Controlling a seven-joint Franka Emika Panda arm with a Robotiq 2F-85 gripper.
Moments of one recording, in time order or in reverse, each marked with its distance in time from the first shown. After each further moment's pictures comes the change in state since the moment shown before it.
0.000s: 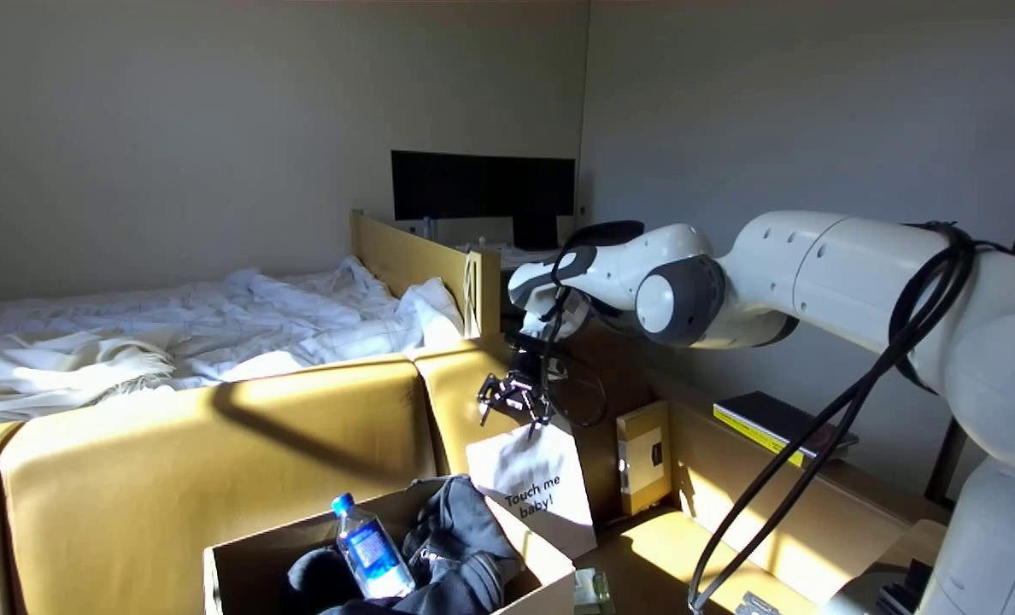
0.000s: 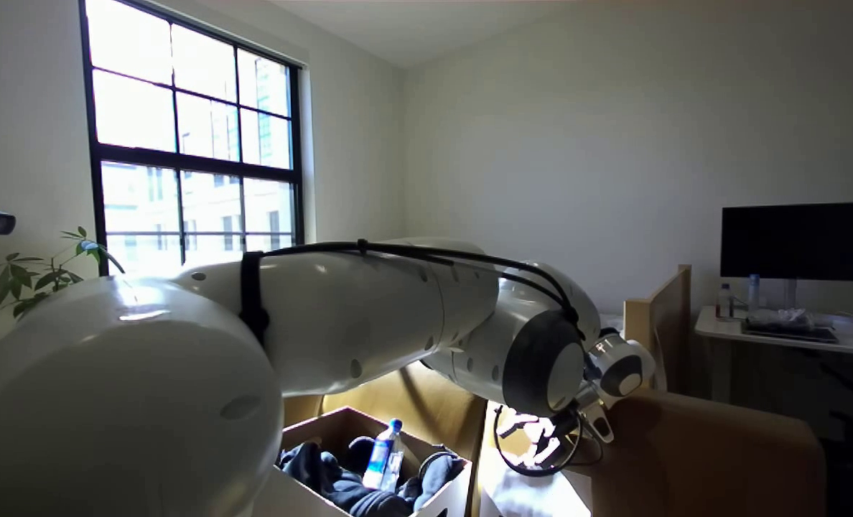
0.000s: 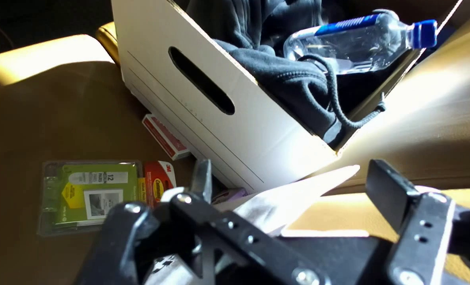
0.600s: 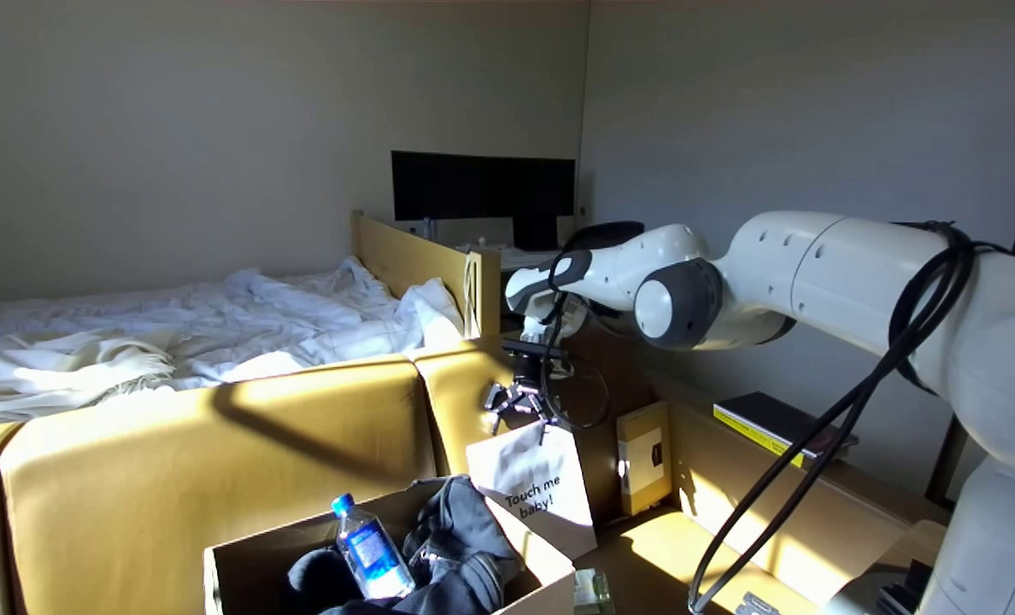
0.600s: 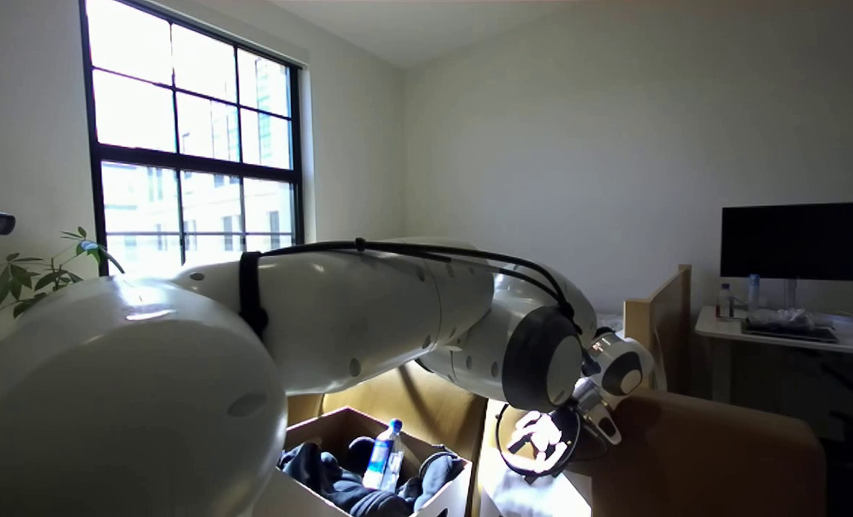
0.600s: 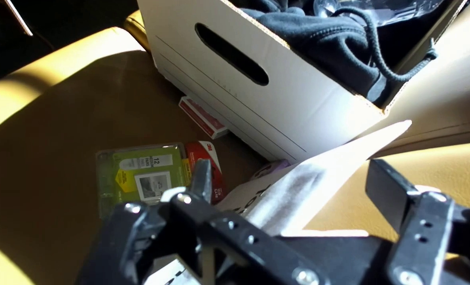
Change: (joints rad) arm 0.022 -0.002 -0.055 -0.001 -0.061 0.022 0.111
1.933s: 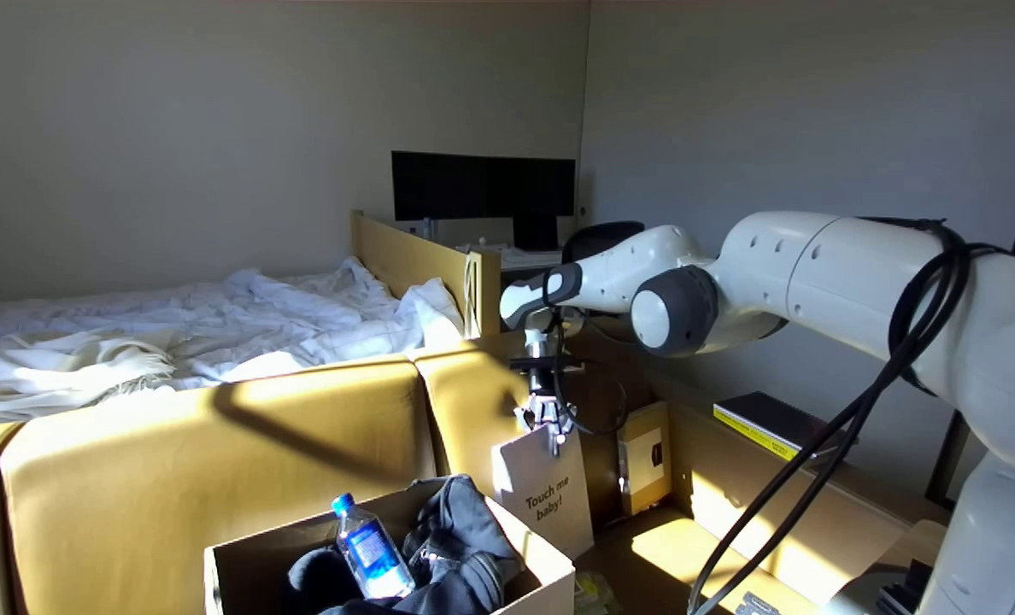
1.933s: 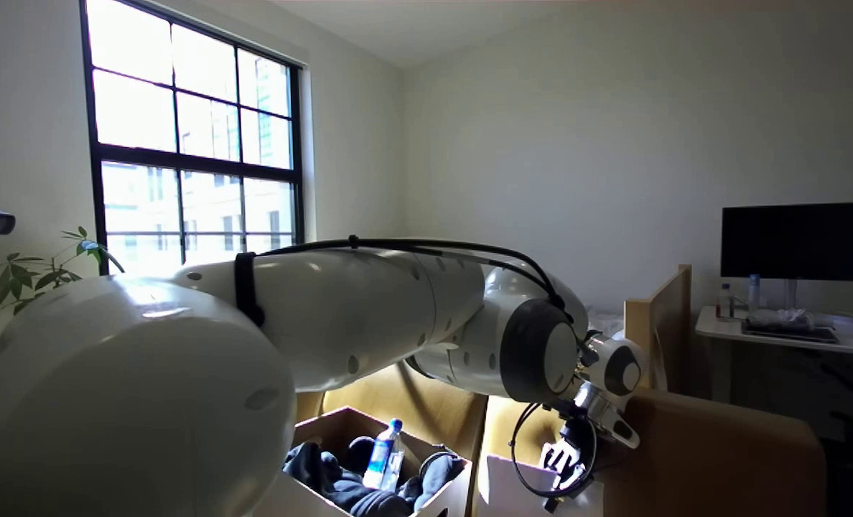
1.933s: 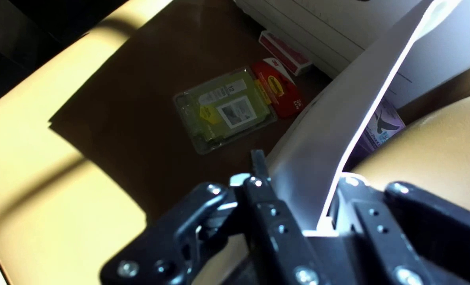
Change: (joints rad) arm 0.046 0.000 -0.107 -0.012 -0.175 0.035 0.024
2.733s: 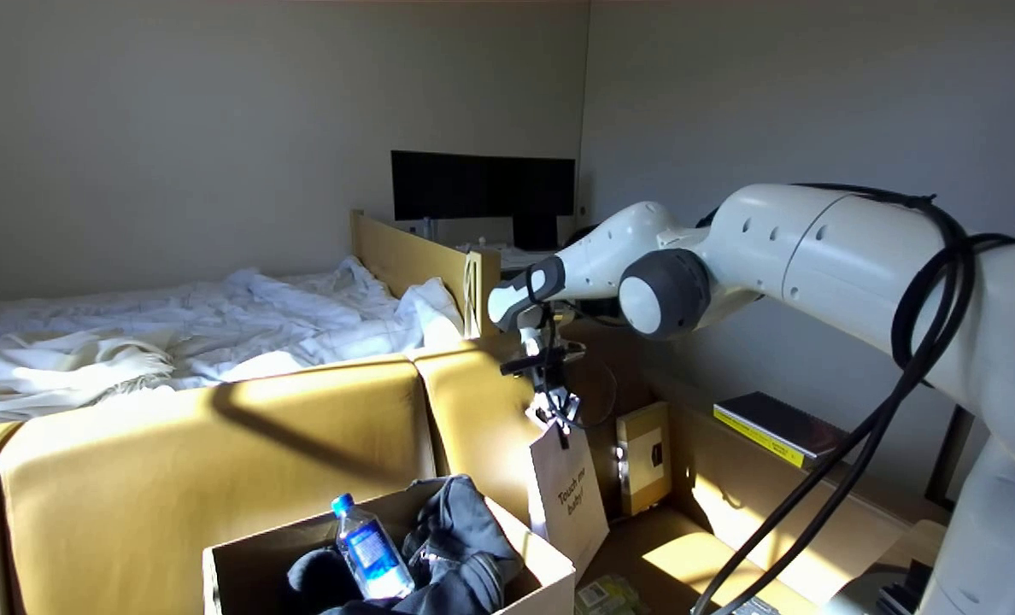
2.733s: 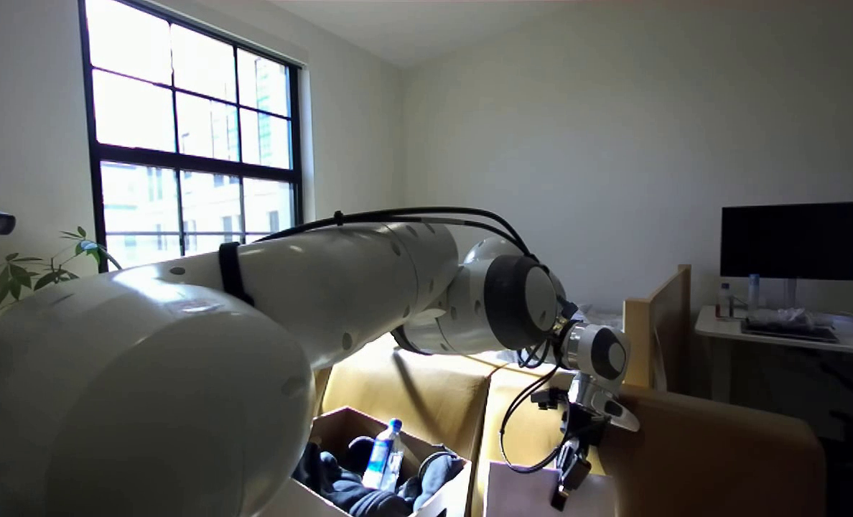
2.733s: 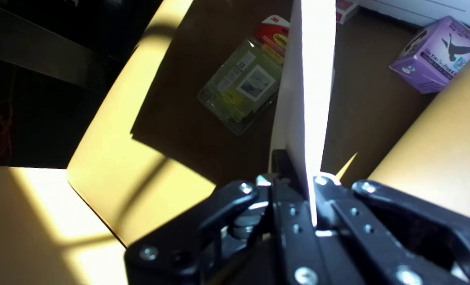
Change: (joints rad) arm 0.123 -0.118 -0.189 -0.179 -0.002 0.040 0.255
